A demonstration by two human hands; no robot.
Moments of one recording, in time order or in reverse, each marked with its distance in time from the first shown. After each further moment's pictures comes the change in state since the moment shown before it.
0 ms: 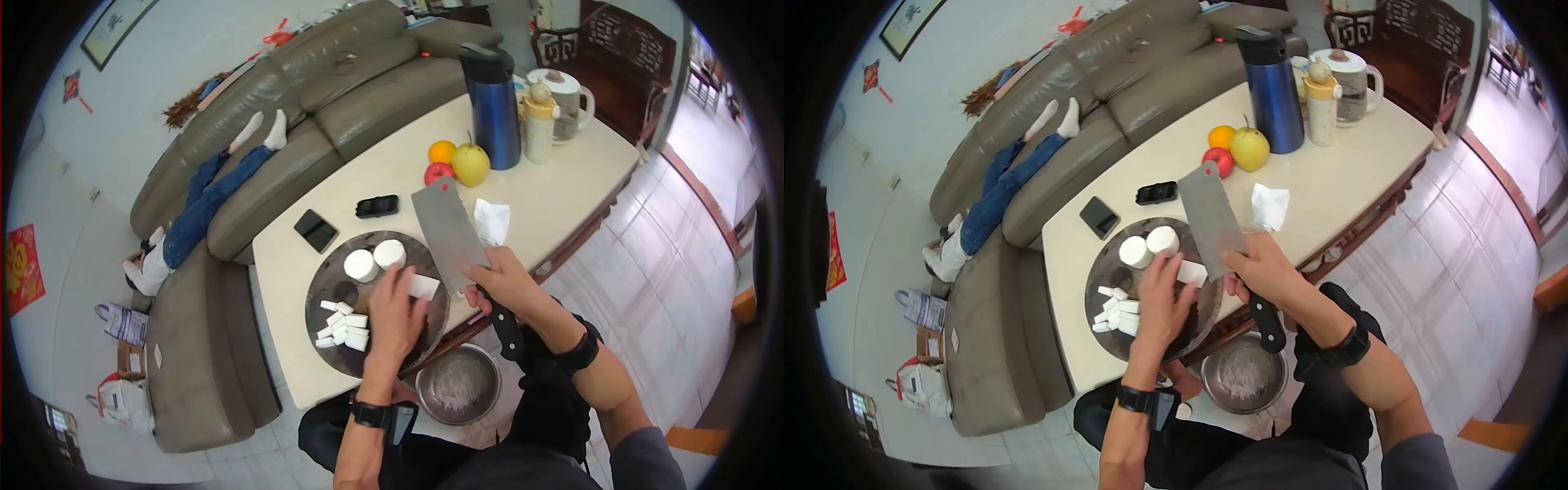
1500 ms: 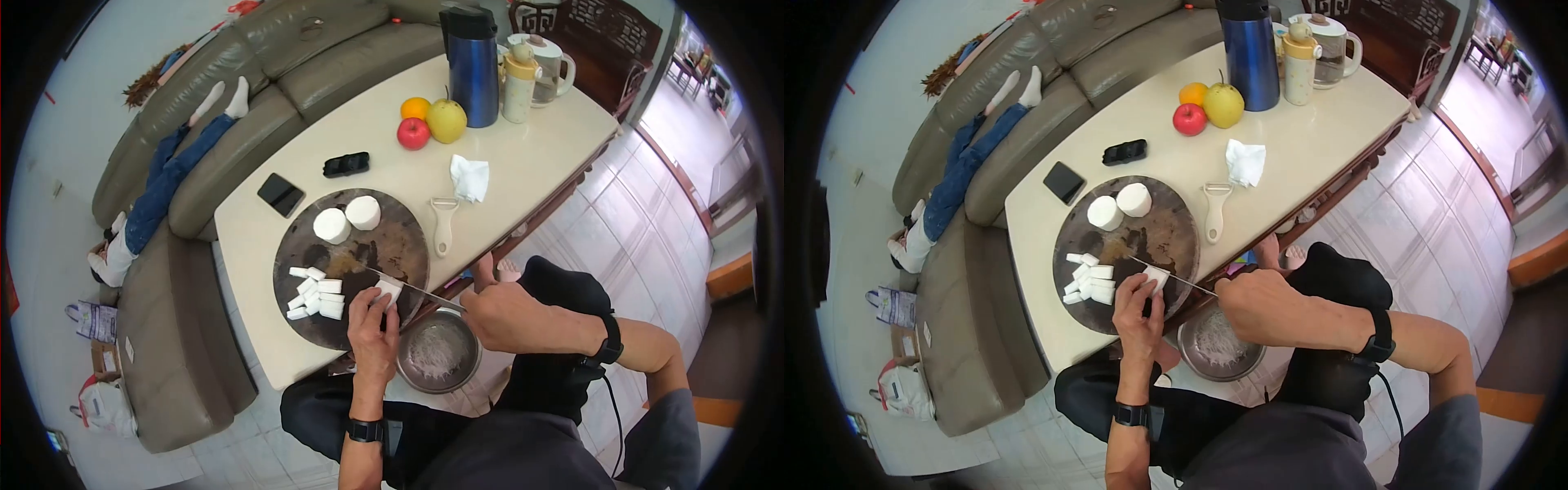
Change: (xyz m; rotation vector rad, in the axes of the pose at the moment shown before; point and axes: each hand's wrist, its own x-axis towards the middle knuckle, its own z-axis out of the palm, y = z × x) left_hand -0.078 0.011 -0.015 -0.186 0.137 -0.124; right_hand -0.070 0.017 0.024 -1.127 -0.260 -0.305
